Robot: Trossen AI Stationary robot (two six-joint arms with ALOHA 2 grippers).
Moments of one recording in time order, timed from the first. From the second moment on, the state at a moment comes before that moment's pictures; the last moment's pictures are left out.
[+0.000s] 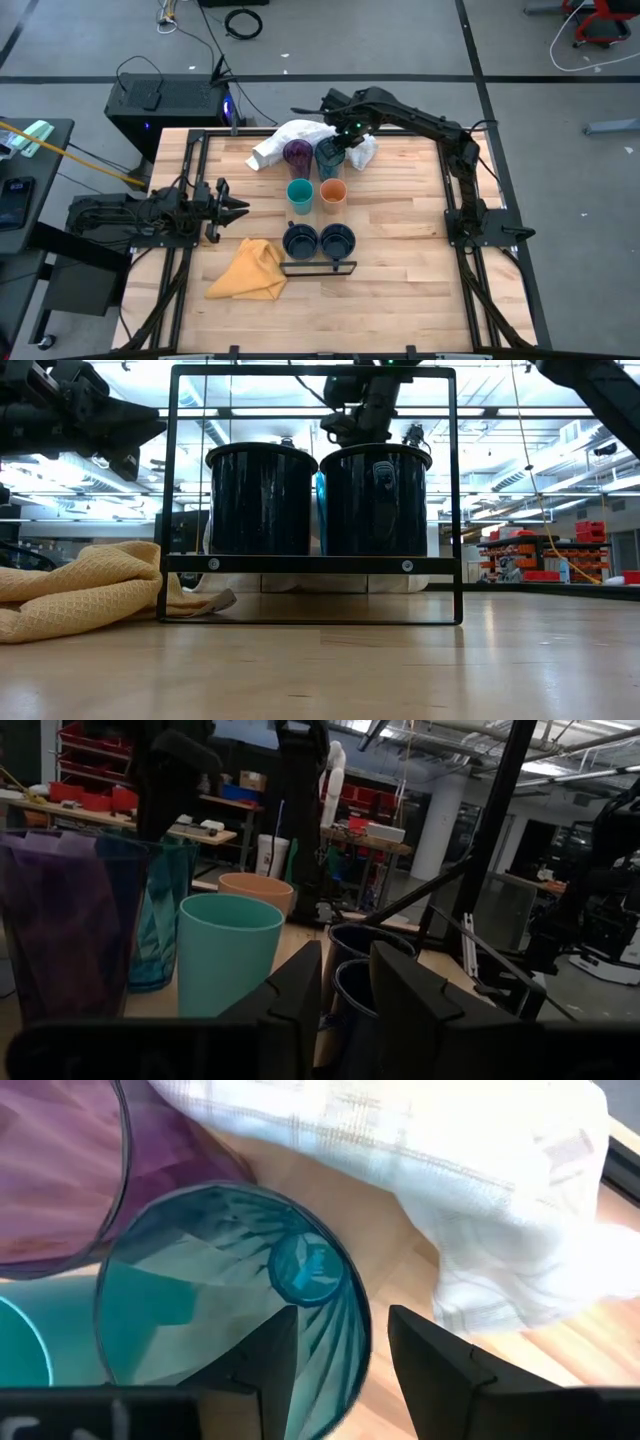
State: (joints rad) left arm -0.01 0.08 0.01 0.20 -0.05 -0.21; right arm -0.44 2.02 2.10 -1.34 -0.03 0.53
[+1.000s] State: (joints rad) left arm -0.01 0.08 0.01 0.20 -0.05 -0.23; right arm -0.39 1.88 2.32 -1.42 0.06 0.44
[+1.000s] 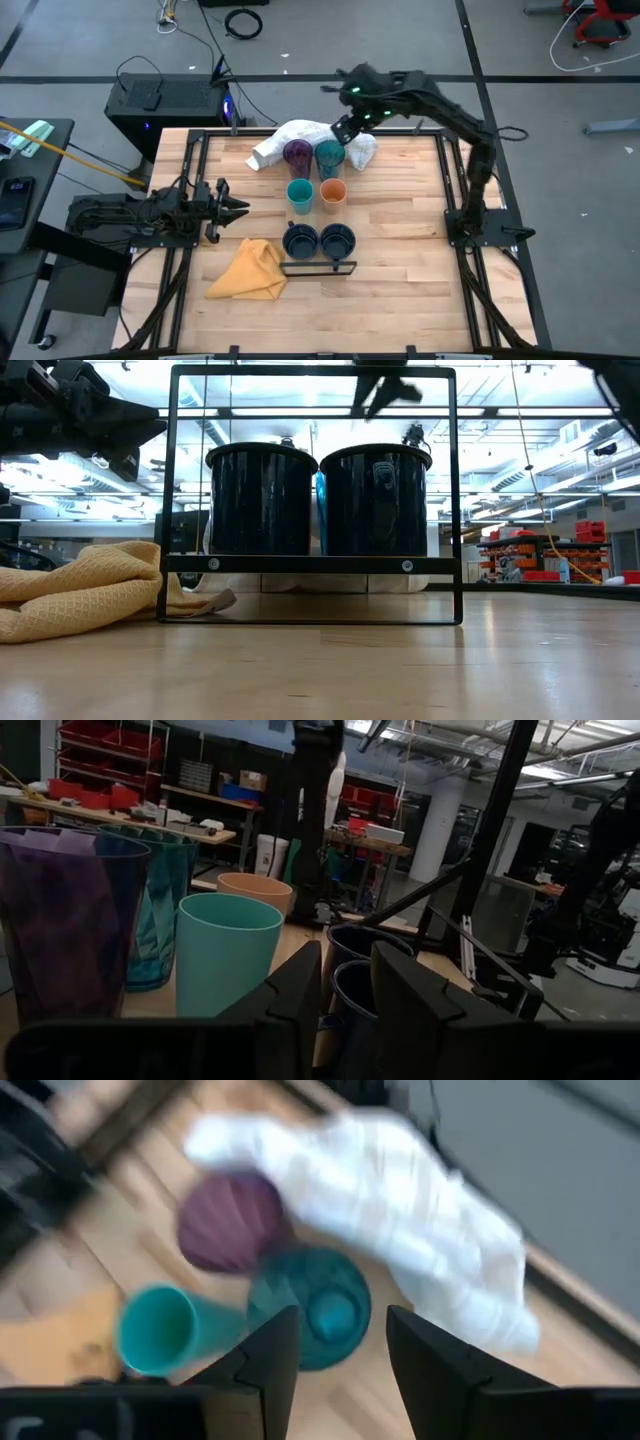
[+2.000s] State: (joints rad) left arm -0.01 0.08 0.01 0.21 -0.05 -0.25; right arm 0.14 0.99 1.07 -0.19 0.41 0.63
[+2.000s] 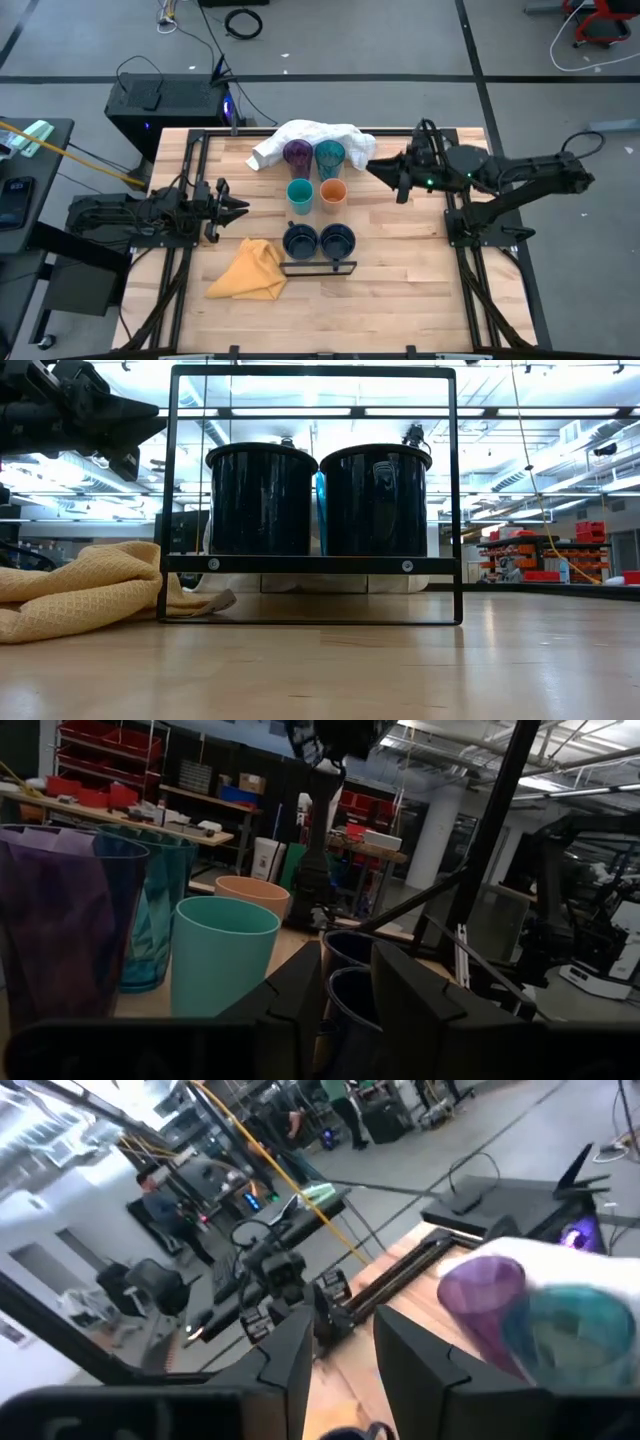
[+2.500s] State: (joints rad) left arm -0.01 0.08 0.01 0.21 -0.05 -0.25; right arm 0.17 0.68 0.55 0.29 0.41 0.51
